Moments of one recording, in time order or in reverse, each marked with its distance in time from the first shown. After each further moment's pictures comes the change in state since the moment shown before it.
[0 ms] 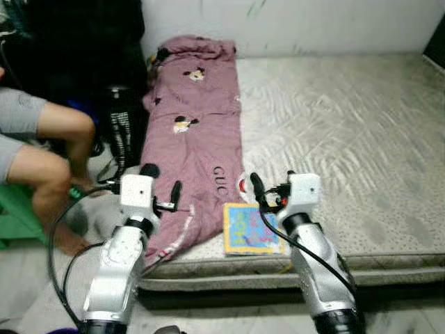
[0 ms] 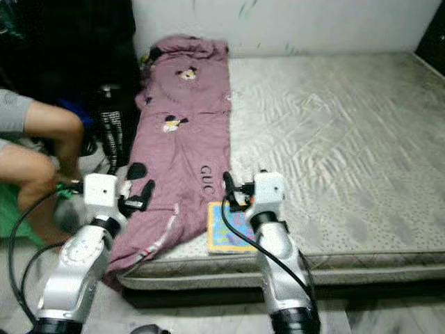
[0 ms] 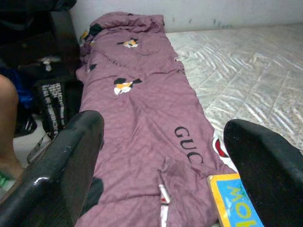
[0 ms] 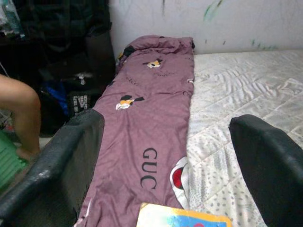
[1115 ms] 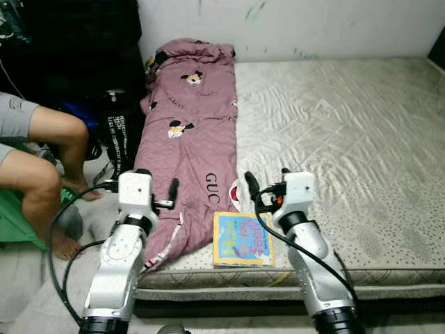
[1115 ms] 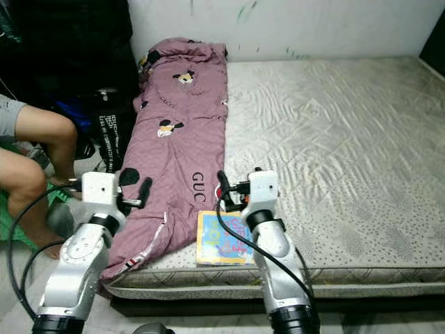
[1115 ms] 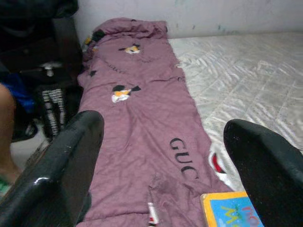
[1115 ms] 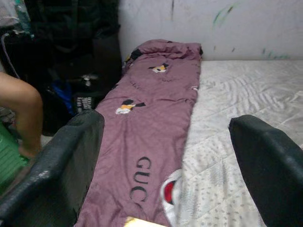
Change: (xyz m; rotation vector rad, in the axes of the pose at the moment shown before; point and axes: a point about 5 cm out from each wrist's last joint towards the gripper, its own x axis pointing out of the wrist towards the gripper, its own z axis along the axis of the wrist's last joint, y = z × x) left arm 0.003 -0.001 0.001 0.004 -0.009 0.010; right arm 0.001 0.001 0.000 -0.016 -0.005 0.026
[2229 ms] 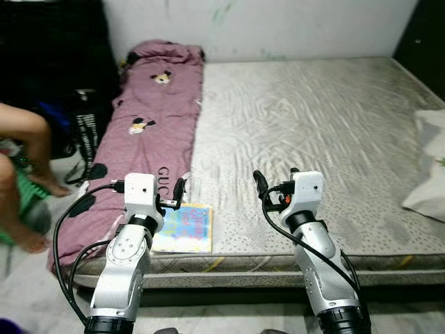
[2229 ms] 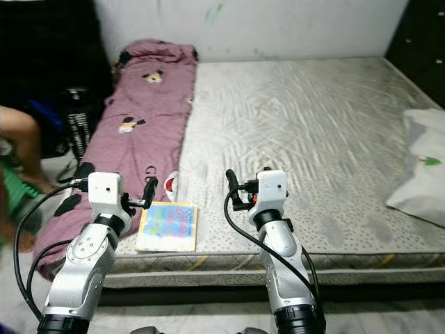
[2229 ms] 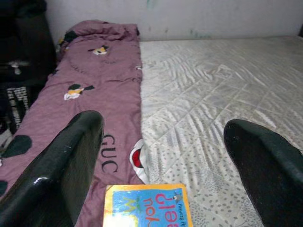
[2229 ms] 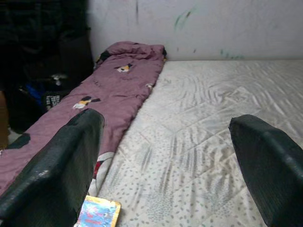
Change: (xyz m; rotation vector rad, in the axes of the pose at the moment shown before) left arm 0.002 -0.003 0.001 -0.020 -0.005 0.002; right arm 0.000 -0.007 0.001 0.002 -0.004 -0.036
